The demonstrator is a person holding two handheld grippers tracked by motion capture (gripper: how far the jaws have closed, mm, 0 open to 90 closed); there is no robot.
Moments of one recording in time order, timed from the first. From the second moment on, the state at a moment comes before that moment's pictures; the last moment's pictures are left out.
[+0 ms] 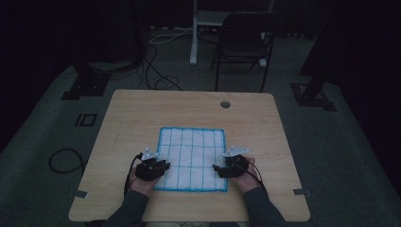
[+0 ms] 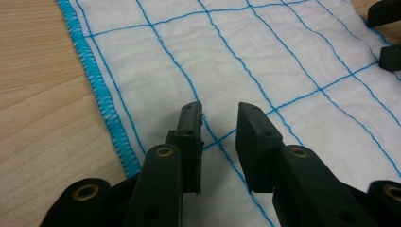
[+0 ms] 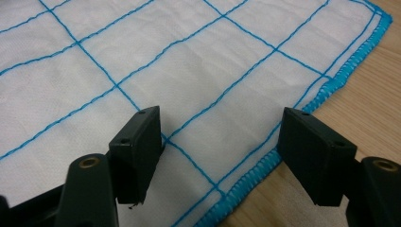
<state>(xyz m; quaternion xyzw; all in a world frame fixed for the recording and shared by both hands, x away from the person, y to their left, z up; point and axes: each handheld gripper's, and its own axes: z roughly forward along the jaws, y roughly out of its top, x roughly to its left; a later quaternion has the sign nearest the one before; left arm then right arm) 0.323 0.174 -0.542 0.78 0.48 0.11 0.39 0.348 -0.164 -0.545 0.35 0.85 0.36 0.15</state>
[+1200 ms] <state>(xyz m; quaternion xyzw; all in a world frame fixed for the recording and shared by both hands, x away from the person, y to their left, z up) 0.333 0.178 -0.544 0.75 0.52 0.20 0.36 0.349 -0.171 -0.549 0.37 0.84 0.38 0.16</state>
